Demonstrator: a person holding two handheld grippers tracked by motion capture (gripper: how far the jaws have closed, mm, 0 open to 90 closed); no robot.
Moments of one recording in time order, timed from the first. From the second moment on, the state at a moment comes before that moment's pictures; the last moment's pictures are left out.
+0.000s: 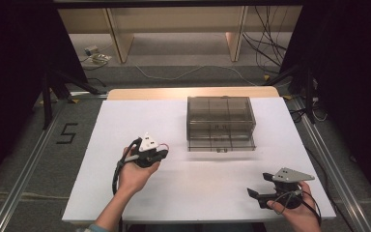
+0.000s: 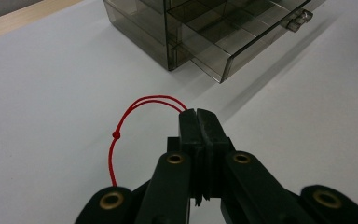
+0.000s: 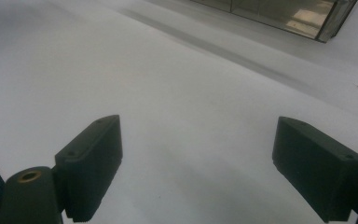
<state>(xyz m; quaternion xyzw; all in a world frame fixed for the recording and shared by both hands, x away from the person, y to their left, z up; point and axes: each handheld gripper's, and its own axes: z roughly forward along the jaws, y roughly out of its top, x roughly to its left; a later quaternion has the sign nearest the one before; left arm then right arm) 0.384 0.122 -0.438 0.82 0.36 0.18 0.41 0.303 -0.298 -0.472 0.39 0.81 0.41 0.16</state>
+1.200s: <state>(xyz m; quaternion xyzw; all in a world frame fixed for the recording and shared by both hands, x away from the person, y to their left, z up) 0.393 0.095 -0.426 0.83 0.33 0.18 0.42 0.303 -0.298 -0.473 0.39 0.81 0.41 0.15</state>
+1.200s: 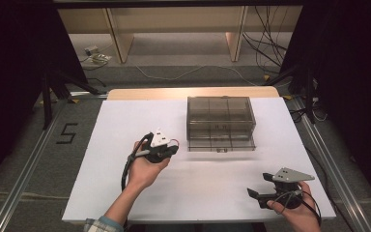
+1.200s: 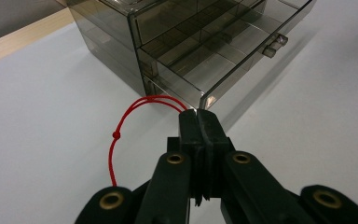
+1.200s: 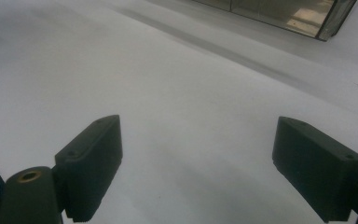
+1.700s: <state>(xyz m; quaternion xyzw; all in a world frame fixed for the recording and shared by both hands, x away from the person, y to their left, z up) 0.396 0.088 -0.422 0.83 0.32 0.18 0.42 0.303 -0.298 -0.473 0.39 0.81 0.41 0.15</state>
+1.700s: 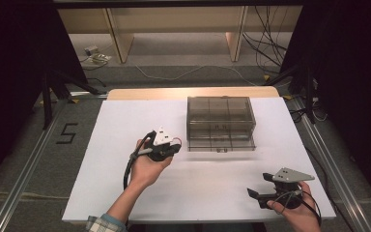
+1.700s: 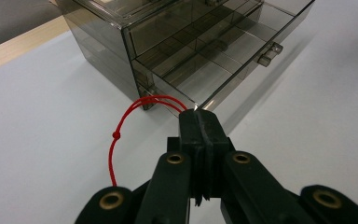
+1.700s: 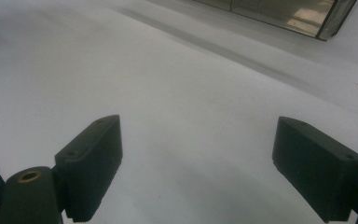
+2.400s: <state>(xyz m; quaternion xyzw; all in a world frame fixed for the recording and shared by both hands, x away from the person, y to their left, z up) 0.399 0.076 -0.418 0.83 0.31 0.18 0.42 0.303 -0.299 -0.472 0.39 0.81 0.41 0.15</state>
